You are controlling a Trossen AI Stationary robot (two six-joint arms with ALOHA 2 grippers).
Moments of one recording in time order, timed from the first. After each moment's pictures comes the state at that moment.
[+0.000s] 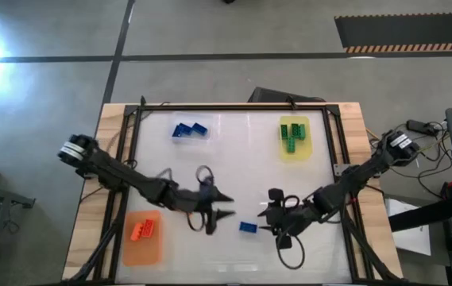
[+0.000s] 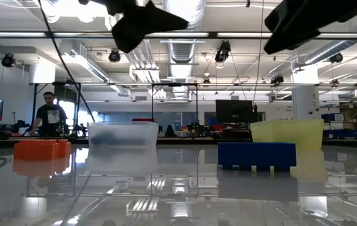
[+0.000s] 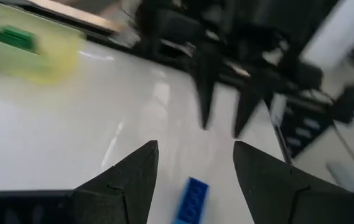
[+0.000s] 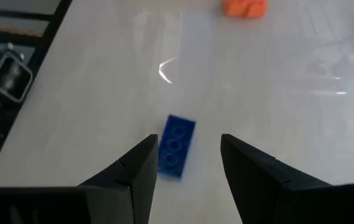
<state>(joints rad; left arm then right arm) -0.39 1.53 0.90 0.30 -0.37 -0.46 0.57 1.49 0.93 -0.23 0.33 0.32</state>
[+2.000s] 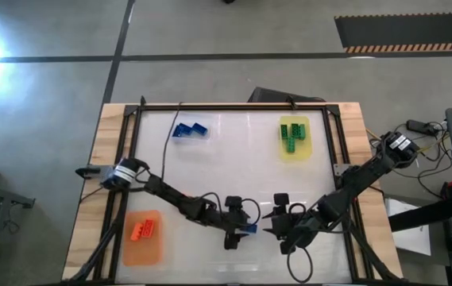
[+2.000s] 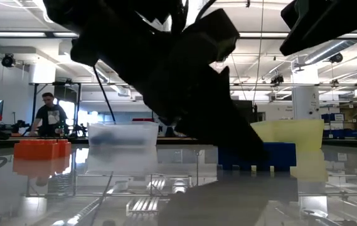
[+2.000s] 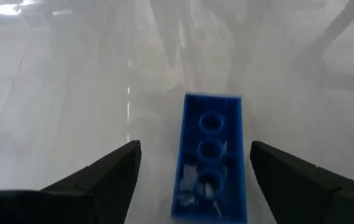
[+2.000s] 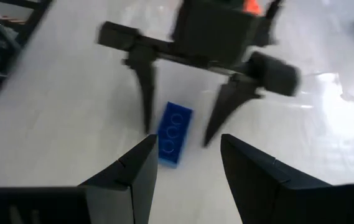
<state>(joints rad) -0.37 2.11 1.23 0.24 -0.21 -0.18 0.68 1.51 0.91 -0.23 0.48 0.31</state>
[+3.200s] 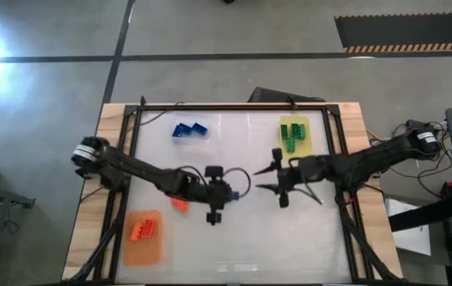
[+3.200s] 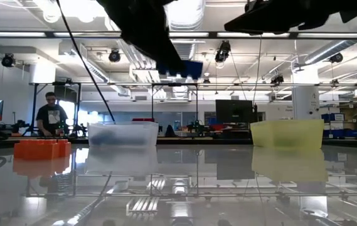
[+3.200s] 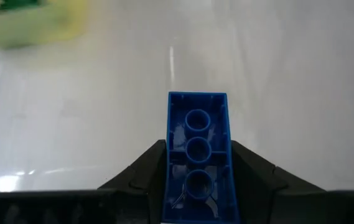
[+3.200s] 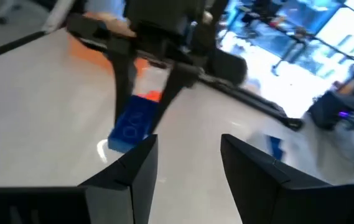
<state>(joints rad) -0.29 1.70 1.23 -0.36 -0.31 -0.09 0.20 1.17 0.61 0.27 0.12 -0.39</state>
